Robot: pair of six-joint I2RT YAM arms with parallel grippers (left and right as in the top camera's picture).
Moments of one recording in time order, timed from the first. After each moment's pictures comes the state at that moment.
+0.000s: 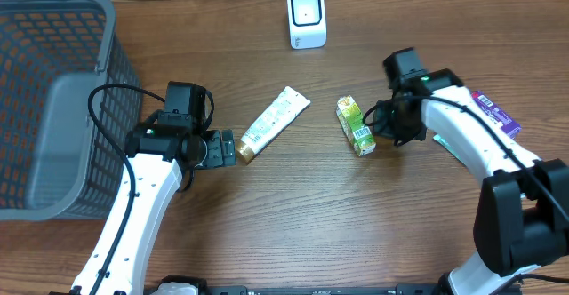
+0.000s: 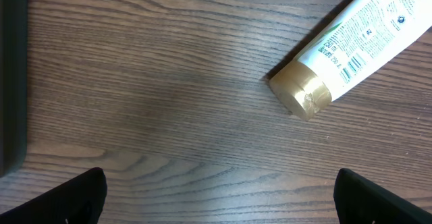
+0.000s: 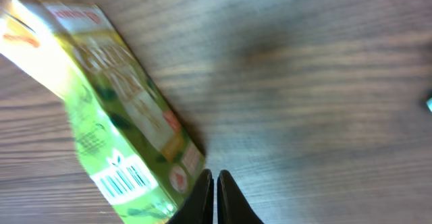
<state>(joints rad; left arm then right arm) -0.12 1.36 1.07 -0.99 -0.09 -0.26 0.24 1.81 1.30 -0.91 -0.08 0.44</state>
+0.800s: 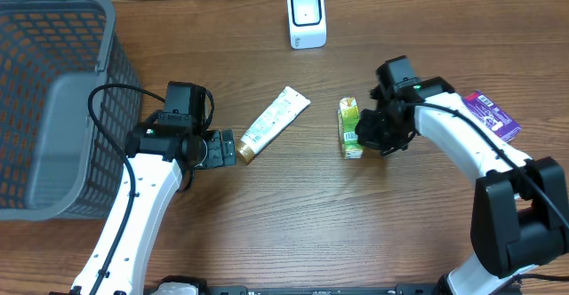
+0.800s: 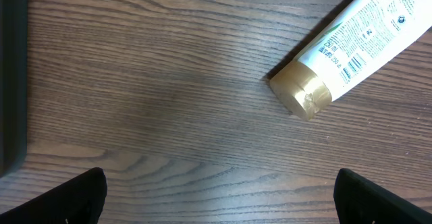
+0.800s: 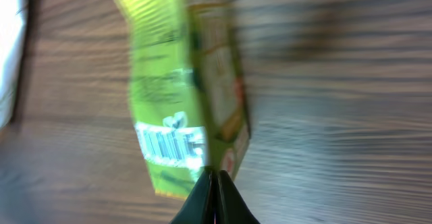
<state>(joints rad) -0.12 1.36 1.07 -0.99 -0.09 -0.26 0.31 1.81 1.24 -0.87 -0.31 0.43</state>
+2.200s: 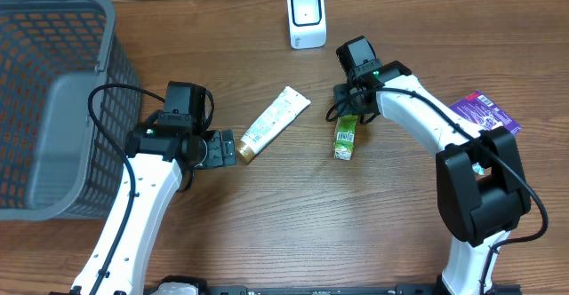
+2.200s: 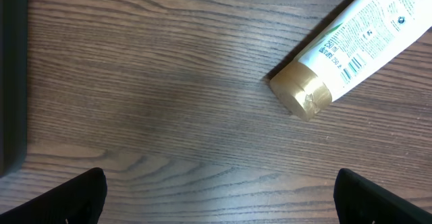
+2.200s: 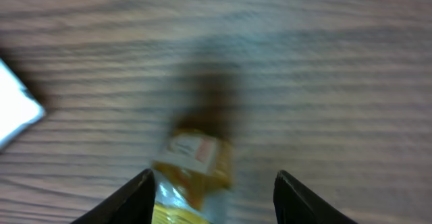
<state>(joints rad) -0.12 1.36 1.07 -0.99 -0.09 -0.26 0.41 2.02 1.47 -0.71 0.12 0.30</state>
